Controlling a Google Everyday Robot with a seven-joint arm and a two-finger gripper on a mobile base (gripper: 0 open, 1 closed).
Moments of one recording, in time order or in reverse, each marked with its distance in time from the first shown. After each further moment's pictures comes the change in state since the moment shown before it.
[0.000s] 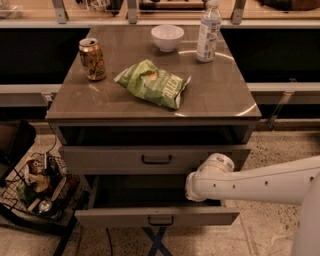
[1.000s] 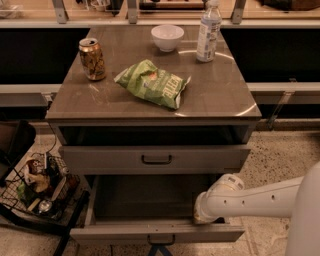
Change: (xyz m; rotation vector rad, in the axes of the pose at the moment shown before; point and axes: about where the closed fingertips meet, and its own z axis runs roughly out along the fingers) arm 0.042 0.078 0.049 -0.118 -0.016 0.099
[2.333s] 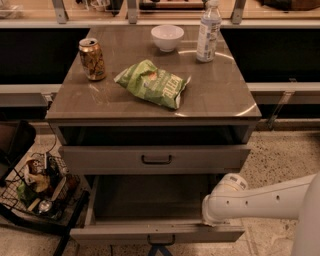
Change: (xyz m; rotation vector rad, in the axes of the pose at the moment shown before) arm 0.025 0.024 -0.021 -0.065 0.103 0.016
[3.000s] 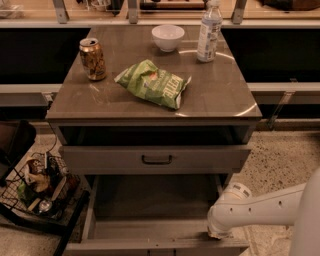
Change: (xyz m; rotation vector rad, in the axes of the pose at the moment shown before) arm 0.022 0.042 0.017 -0.091 0.030 0.026
